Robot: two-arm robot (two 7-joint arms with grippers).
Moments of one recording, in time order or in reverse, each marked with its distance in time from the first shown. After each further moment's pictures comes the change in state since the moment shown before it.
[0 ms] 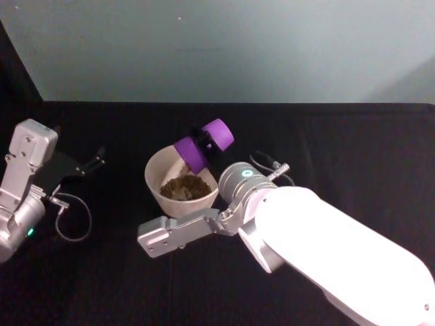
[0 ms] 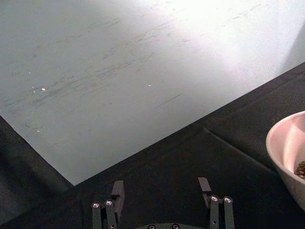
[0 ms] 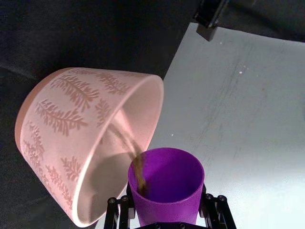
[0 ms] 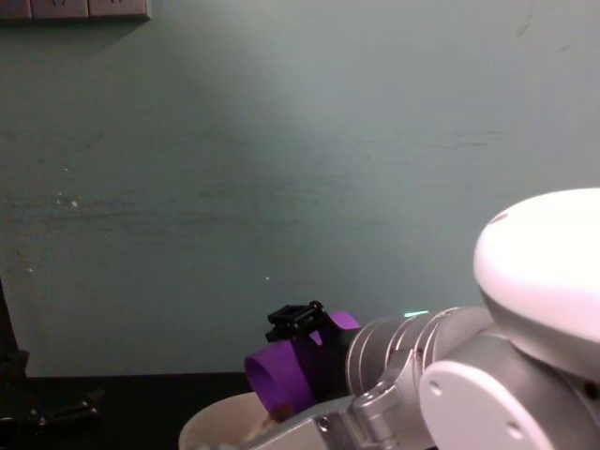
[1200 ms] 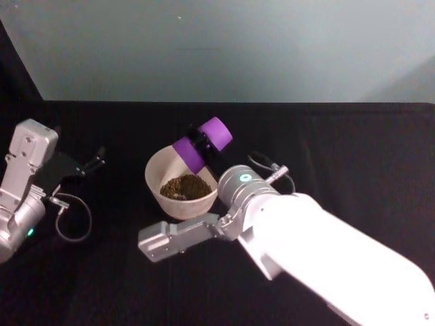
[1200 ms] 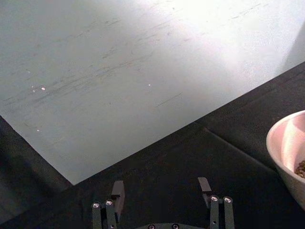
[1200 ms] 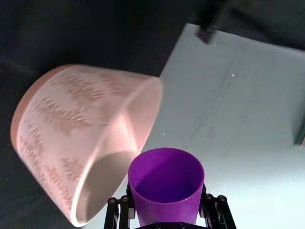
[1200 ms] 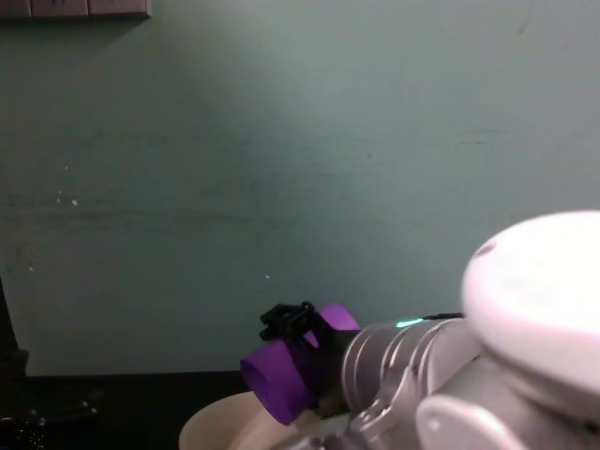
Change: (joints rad) left arm 0.000 0.000 0.000 0.000 0.000 0.000 0.000; right arm -0.015 0.002 -0.007 -0.006 -0.062 -0.005 -0.026
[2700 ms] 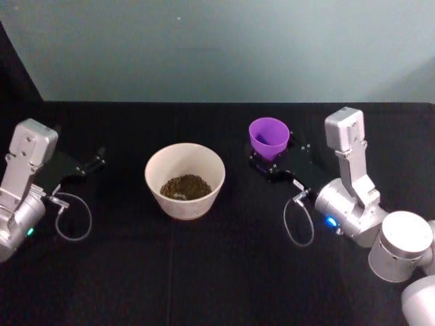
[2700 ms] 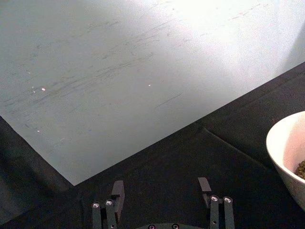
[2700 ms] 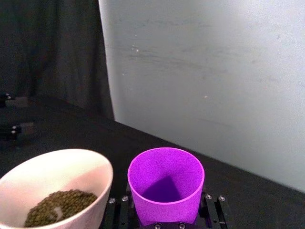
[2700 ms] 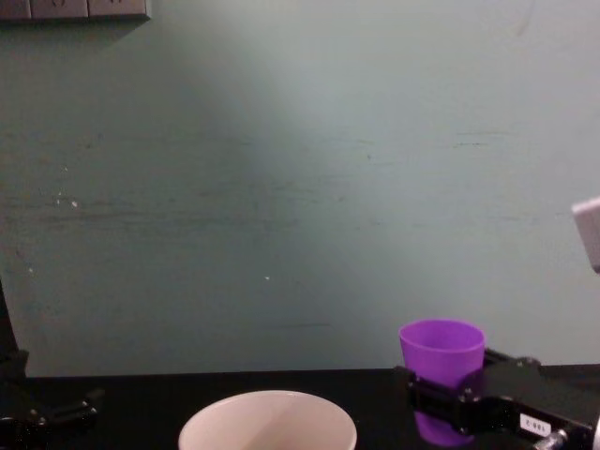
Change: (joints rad) left arm 0.000 0.000 0.000 0.000 0.000 0.000 0.000; right arm -0.280 -0.110 0.718 0.247 1.562 -0.401 -0.074
